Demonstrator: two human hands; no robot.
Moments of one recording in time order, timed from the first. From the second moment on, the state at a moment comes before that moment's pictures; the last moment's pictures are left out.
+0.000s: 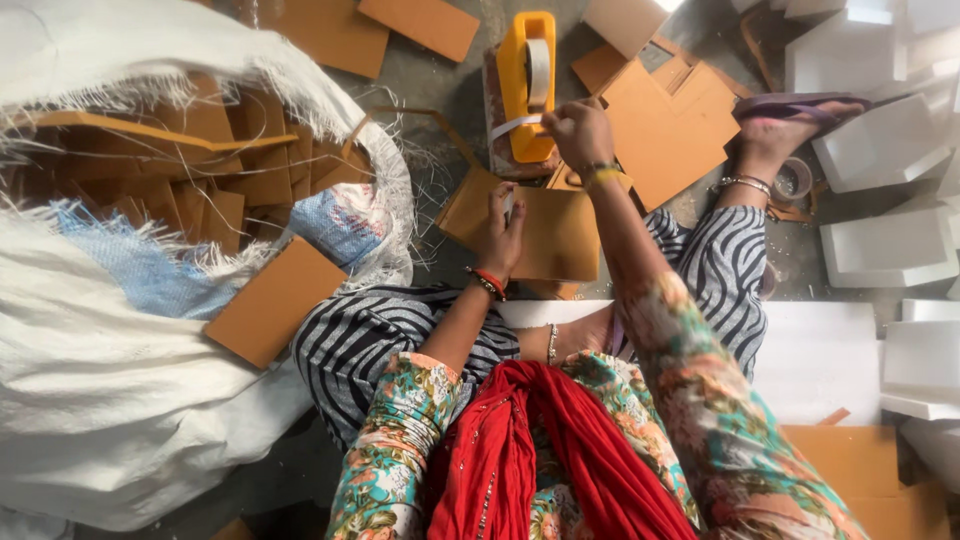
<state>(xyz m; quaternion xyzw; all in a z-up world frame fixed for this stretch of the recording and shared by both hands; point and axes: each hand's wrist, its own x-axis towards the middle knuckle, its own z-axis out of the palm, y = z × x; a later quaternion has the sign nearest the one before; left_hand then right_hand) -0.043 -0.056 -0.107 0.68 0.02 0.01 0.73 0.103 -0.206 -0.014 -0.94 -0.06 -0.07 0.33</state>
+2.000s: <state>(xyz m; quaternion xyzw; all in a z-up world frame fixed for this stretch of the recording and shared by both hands) -0.015 -0.012 -0.091 0.91 0.00 -0.10 0.40 0.314 -0.405 0.033 -0.97 -0.06 -0.09 0.24</state>
